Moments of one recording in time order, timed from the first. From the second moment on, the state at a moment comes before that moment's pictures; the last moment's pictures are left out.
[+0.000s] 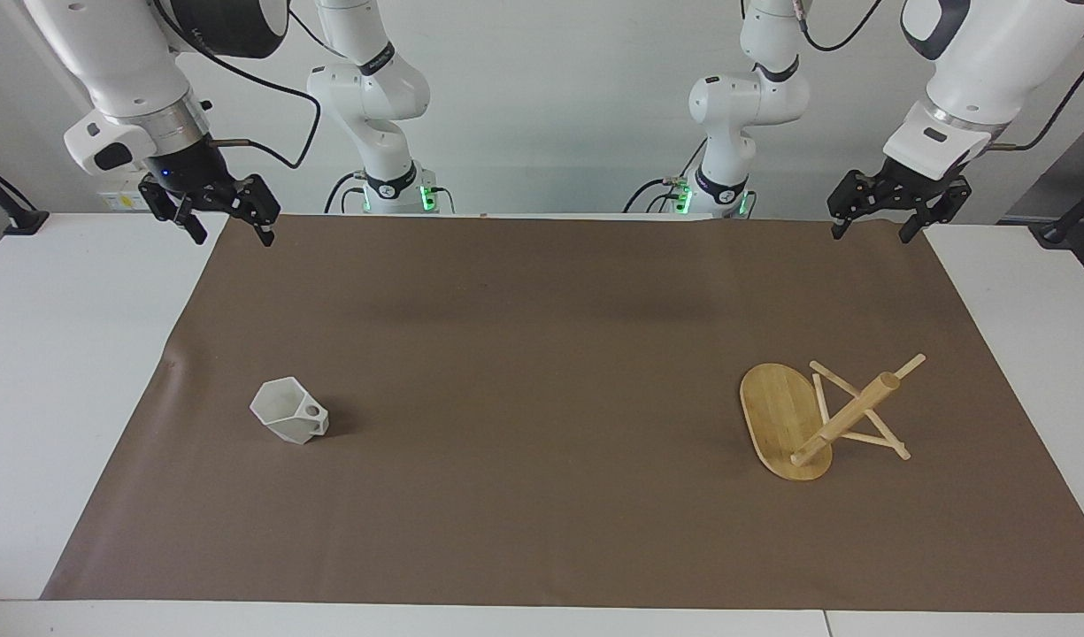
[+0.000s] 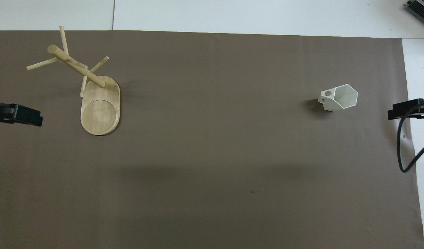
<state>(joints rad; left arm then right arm) 0.01 -0.05 -0.08 -1.61 0.00 1.53 0.07 -0.04 -0.04 -0.06 -1.63 0.01 1.61 -0.05</state>
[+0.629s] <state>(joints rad) 0.01 -0.05 -0.08 -1.61 0.00 1.53 0.07 -0.04 -0.04 -0.06 -1.63 0.01 1.61 -0.05</state>
